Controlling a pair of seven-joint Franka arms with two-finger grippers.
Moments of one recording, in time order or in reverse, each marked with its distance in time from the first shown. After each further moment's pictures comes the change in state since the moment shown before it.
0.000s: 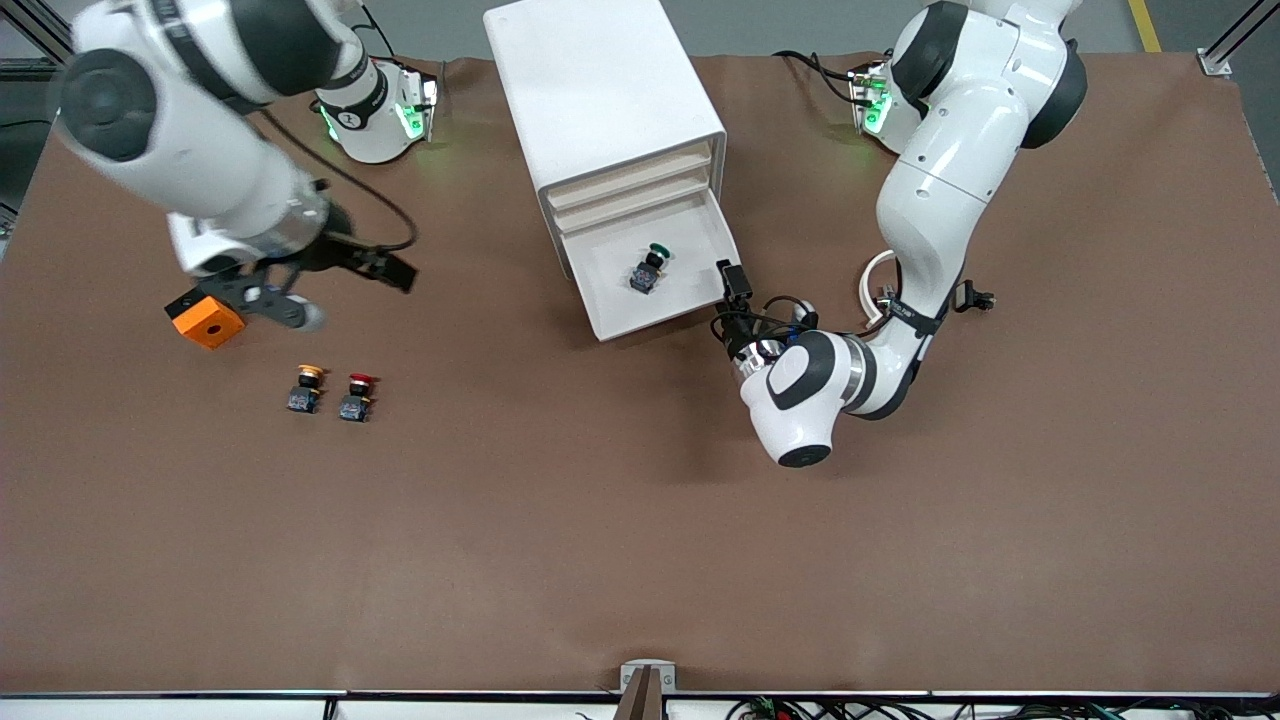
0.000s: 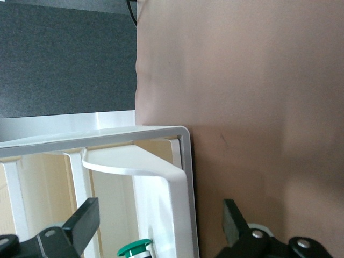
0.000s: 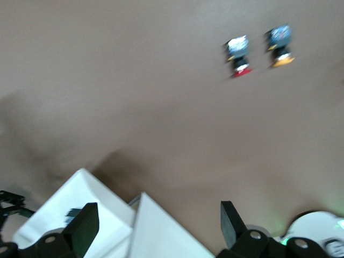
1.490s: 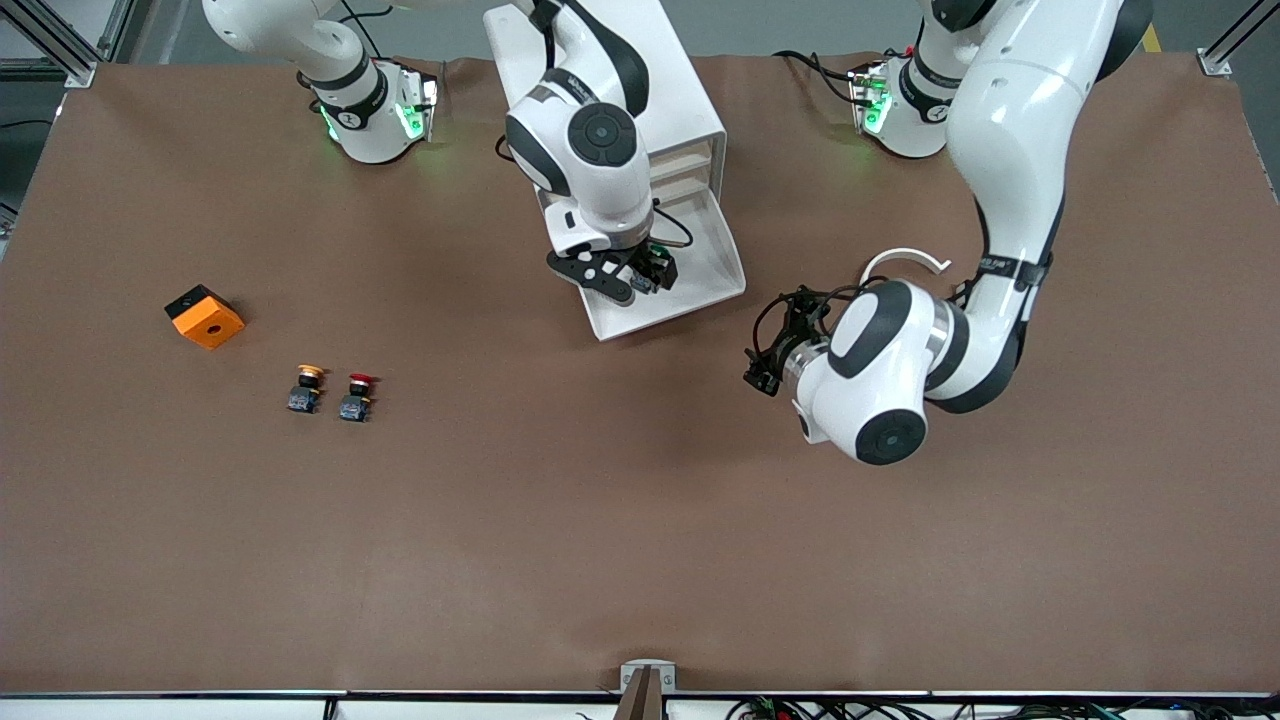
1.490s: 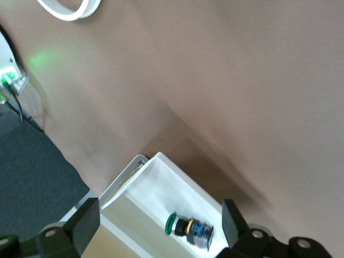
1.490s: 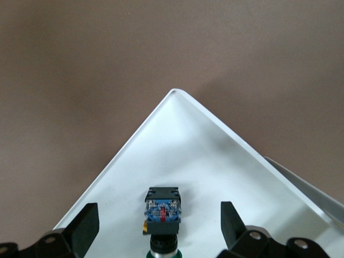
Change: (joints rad) left arm 0.052 -0.280 -0.004 0.039 0.258 0.098 0.677; right arm 0.464 0.359 -0.003 -0.069 -0.046 0.518 0.513
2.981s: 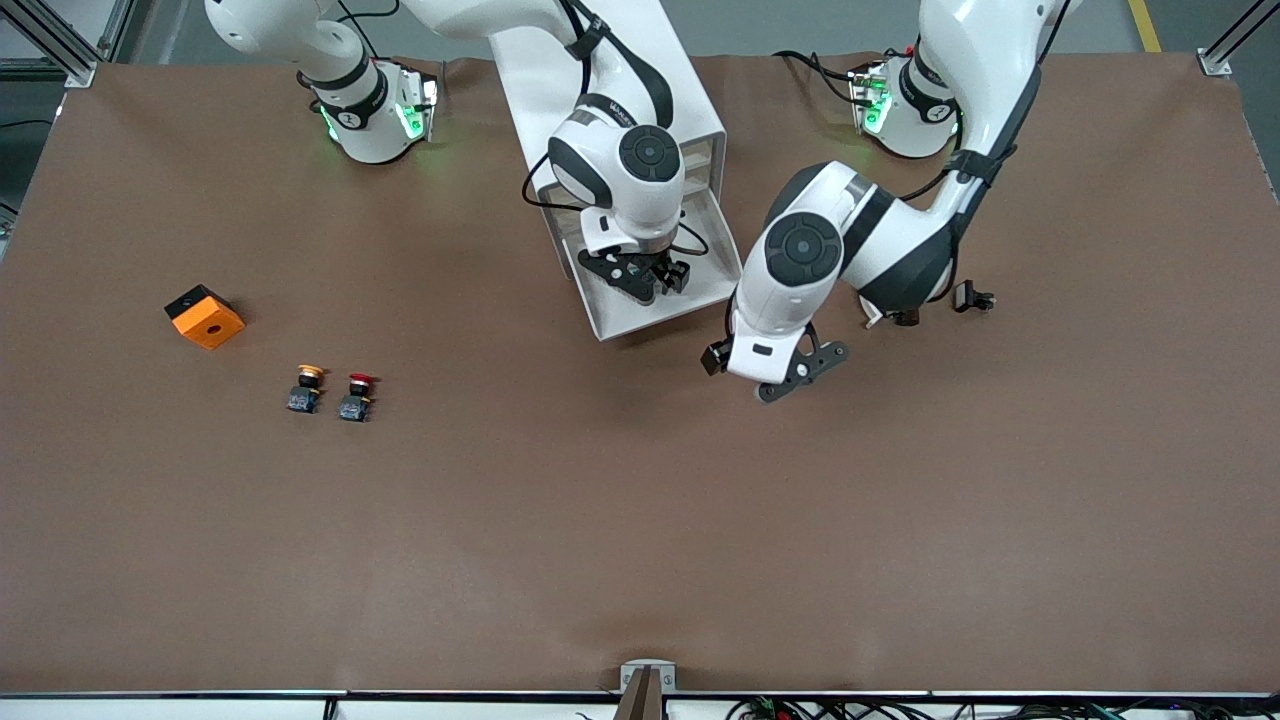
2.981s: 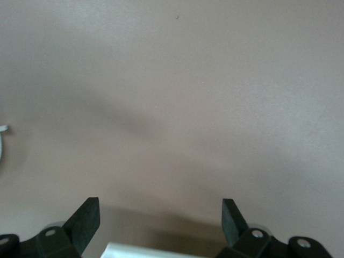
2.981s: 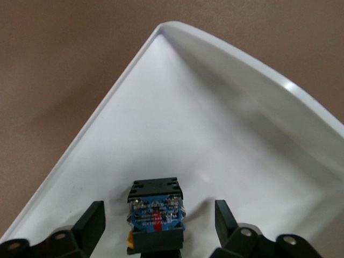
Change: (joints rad) left arm -0.064 -0.285 -0.103 -0.523 0.420 0.721 0.316; right arm 0.066 0.095 -0.002 0.008 -0.020 0.042 0.125
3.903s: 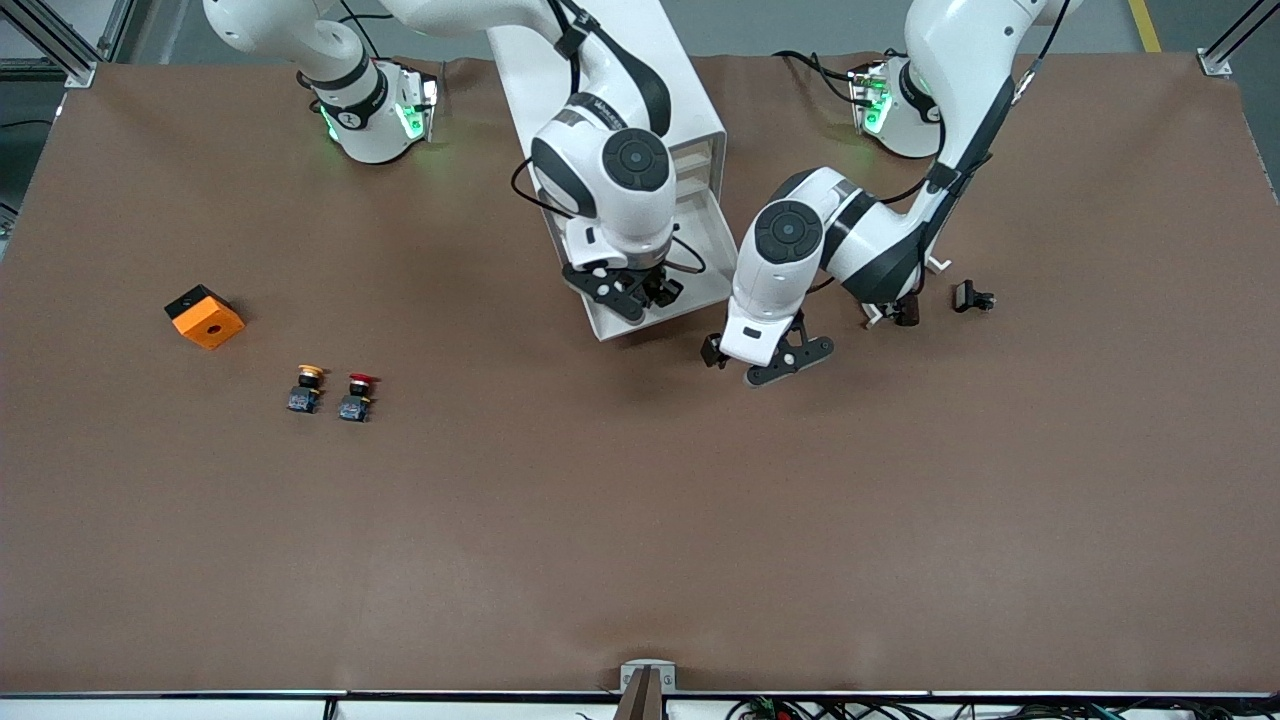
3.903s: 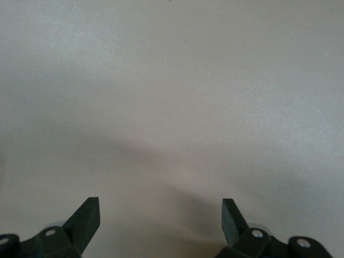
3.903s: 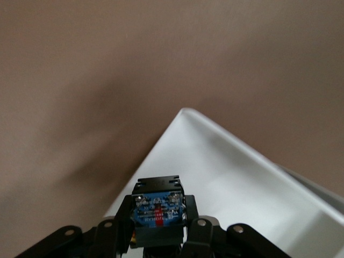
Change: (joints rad) left arm -0.003 0.015 -0.007 -0.145 0.104 0.190 0.009; right arm -0.084 -0.017 -0.023 0.171 0.002 -0.182 -0.068
